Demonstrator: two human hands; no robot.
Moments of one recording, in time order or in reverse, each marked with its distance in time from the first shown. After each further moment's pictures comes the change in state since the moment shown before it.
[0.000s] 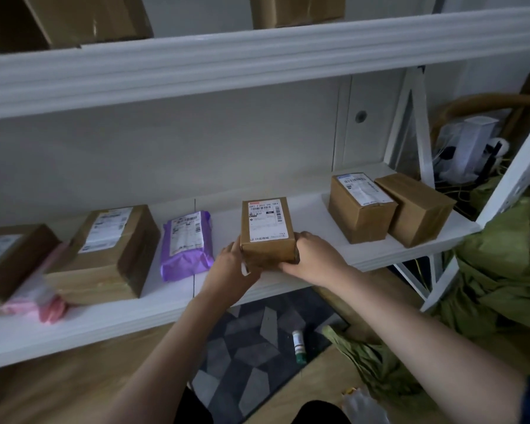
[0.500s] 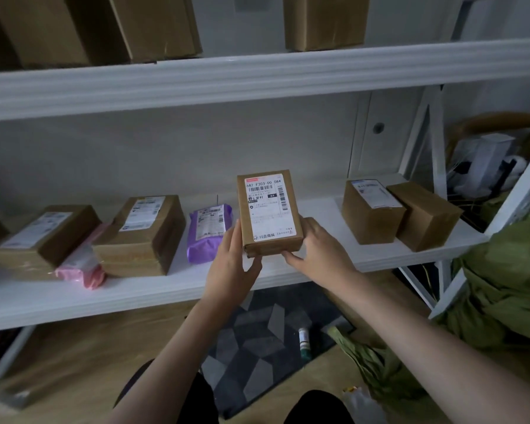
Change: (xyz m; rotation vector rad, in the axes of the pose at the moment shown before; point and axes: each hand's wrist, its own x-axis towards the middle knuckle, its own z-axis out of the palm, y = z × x) left_hand -0.064 0.024 -0.032 -0.005 0.355 0.077; right_hand -0.040 -0.043 -0.020 0.083 0.279 -0.181
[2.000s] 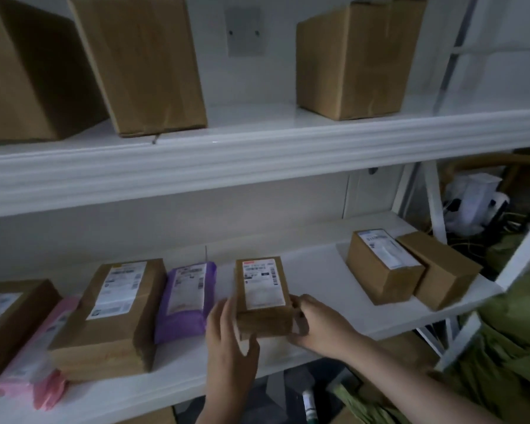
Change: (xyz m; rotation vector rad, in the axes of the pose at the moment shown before) left_hand 0.021 -0.054 0.035 -0.145 0.234 -0.017; right_hand 0.050 0.030 0.047 0.039 -0.436 0.212
